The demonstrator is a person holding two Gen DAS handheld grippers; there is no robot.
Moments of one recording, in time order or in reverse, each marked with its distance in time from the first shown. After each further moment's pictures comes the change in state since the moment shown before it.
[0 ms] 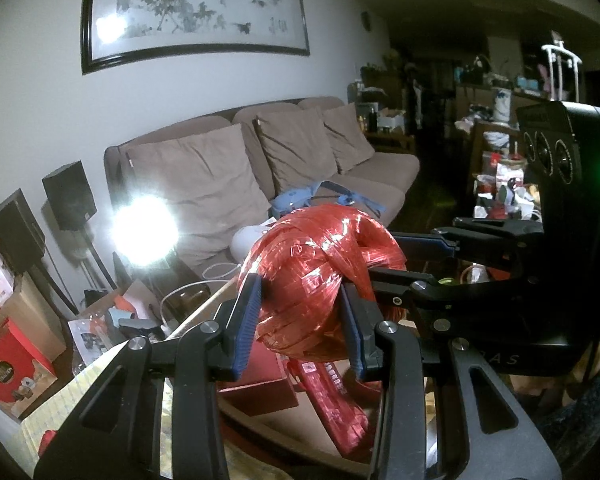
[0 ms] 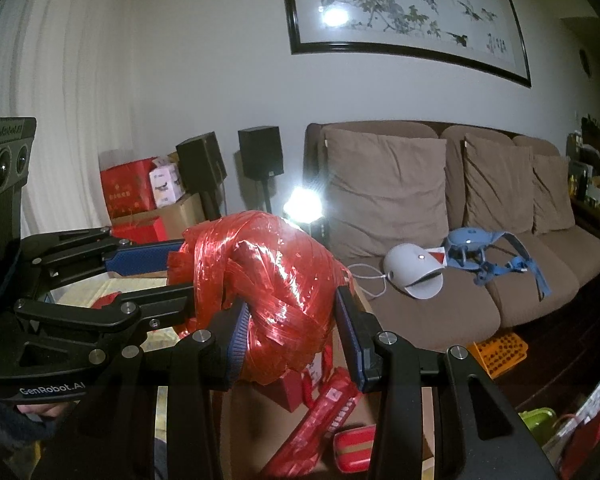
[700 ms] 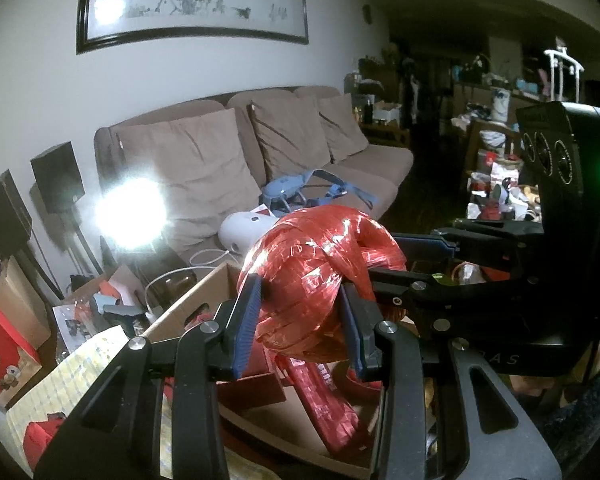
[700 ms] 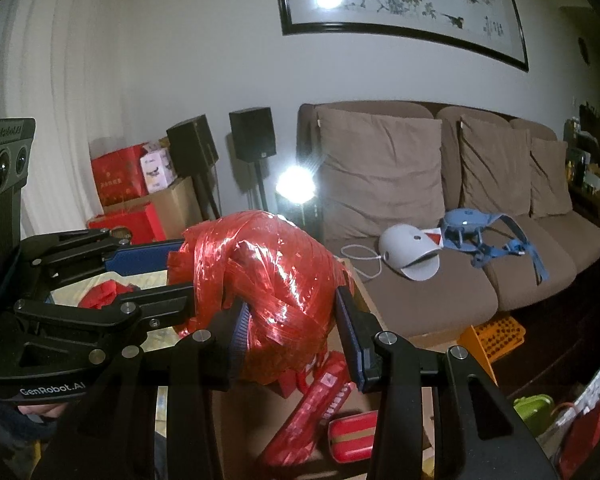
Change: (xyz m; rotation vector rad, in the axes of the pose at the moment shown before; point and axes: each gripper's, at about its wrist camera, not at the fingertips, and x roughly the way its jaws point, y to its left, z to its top) left arm 0.024 0.010 -0.005 -0.039 0.043 -0.042; right arm 0.015 -0.010 -0.007 0.017 0.072 -0.015
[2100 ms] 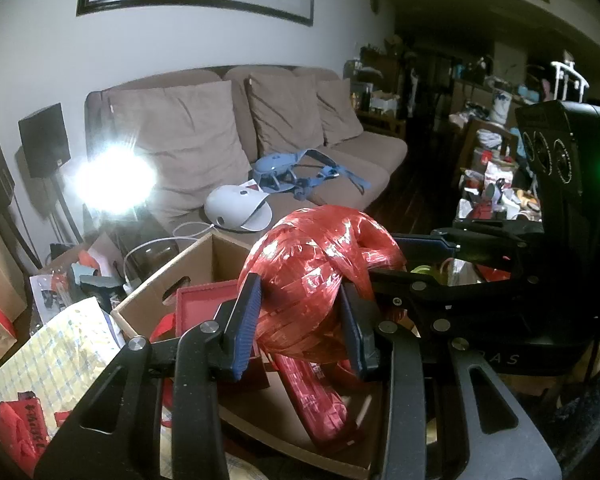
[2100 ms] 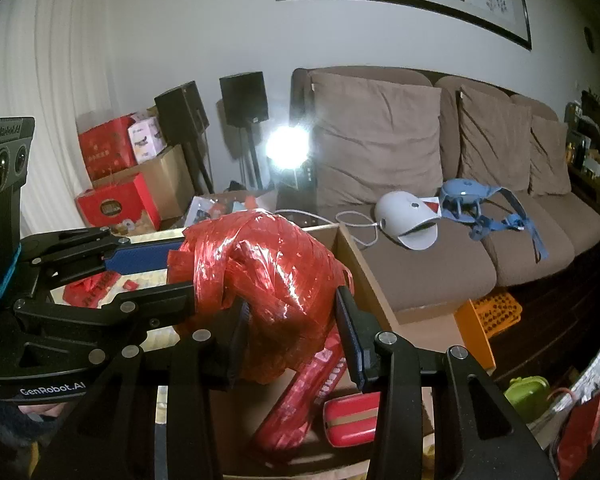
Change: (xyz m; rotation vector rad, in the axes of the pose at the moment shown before) left arm 0.027 0.012 -0.021 -0.073 0.064 -0.057; right arm 0.025 -0.007 -0.014 0.003 0.124 -0.020
